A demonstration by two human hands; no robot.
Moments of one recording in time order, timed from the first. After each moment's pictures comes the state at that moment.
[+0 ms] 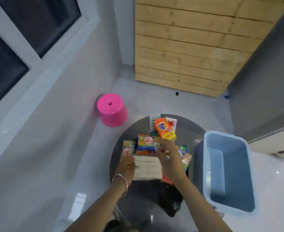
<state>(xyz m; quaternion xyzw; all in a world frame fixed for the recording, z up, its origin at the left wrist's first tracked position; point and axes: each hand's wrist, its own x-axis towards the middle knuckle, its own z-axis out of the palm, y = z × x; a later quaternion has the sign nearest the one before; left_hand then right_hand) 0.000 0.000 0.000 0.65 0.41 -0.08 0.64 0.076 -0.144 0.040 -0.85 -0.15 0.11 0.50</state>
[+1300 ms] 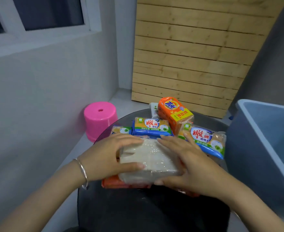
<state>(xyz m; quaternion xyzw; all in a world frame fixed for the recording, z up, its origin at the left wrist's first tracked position) -0.004 0.049 -0.140 0.96 -0.09 0.07 0.27 0.070 -0.187 -0.120 -0.87 -0.47 0.04 0.16</state>
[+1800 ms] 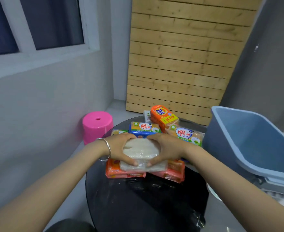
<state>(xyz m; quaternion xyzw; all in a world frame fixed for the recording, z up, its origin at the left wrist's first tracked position) 0.024 0.047 -0.133 0.97 -0.05 -0.11 0.19 0.101 -0.158 -0.117 -0.89 -0.44 0.13 0.06</state>
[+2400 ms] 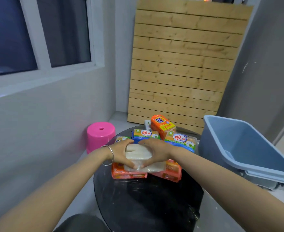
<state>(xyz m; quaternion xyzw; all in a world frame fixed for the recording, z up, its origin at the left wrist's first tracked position) 0.004 0.048 -0.139 0.96 0.01 -0.11 0.27 0.082 -0.136 -0.116 -0.88 -0.45 0.14 0.04</state>
